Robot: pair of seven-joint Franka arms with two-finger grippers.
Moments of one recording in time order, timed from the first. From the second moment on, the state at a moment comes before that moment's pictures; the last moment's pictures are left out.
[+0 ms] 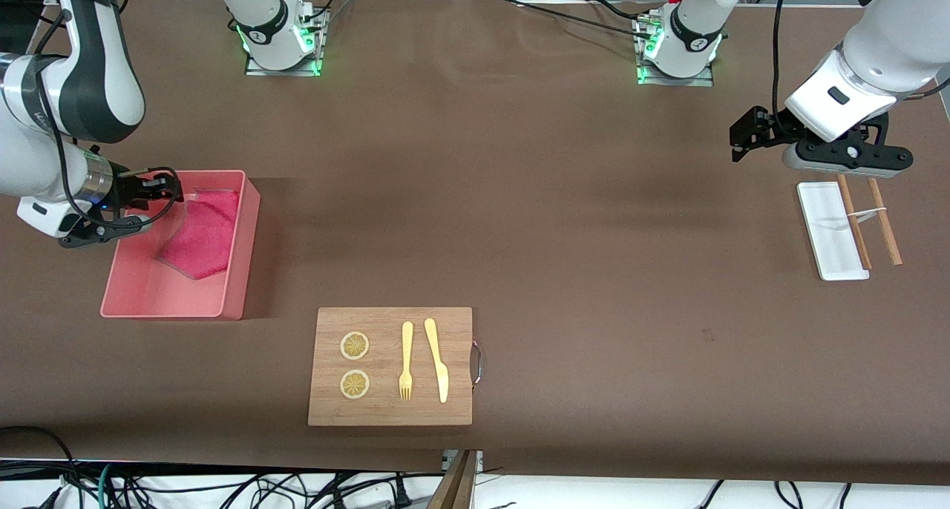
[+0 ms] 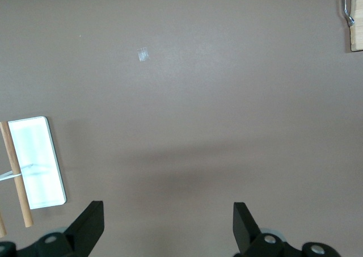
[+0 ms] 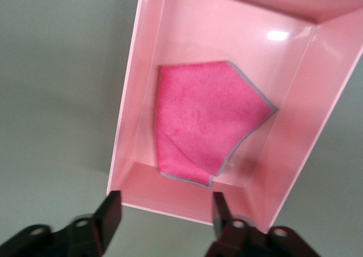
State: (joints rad) left arm -0.06 -0.05 -0.11 -1.73 0.00 1.66 -0.07; right arm 0.03 0.14 -0.11 -1.91 -0.04 1.87 -0.33
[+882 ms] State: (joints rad) left arm -0.06 -0.05 -0.11 -1.73 0.00 1.66 -0.07; right arm 0.03 -0.23 -0.03 -1.81 0.00 1.52 -0.10
